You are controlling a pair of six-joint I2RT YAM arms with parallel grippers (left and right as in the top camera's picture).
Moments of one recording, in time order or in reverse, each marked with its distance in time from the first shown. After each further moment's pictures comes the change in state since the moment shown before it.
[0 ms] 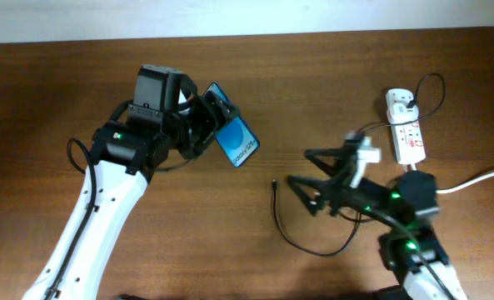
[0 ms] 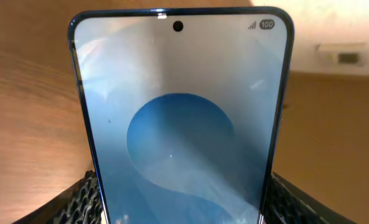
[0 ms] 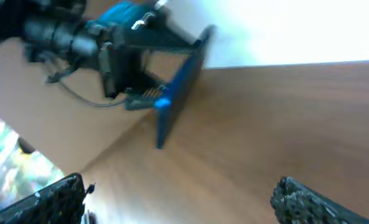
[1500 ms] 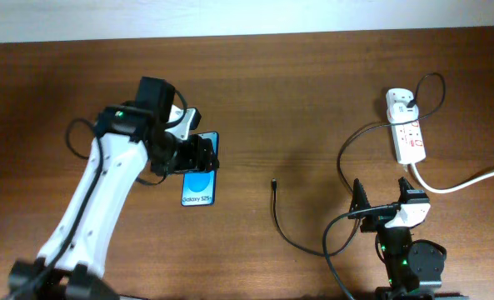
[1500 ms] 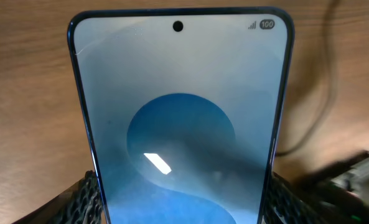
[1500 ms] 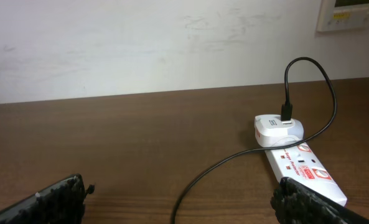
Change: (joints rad) left arm 0.104 0.134 -0.008 -0.388 -0.013 0.837; right arm -0.230 -0.850 -0.443 -0.402 0.751 -0.369
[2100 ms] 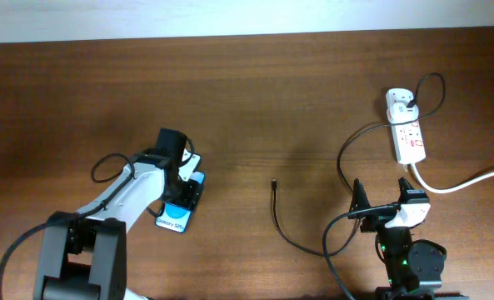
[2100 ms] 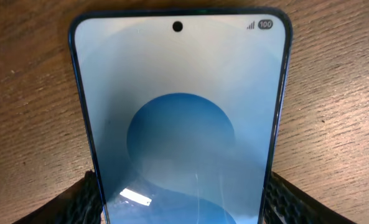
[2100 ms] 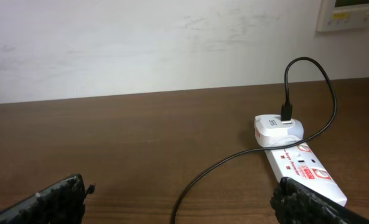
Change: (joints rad) left arm 0.000 0.114 -0.508 0.517 -0.372 0.313; right arm 0.000 0.000 0.000 0.000 0.000 0.000
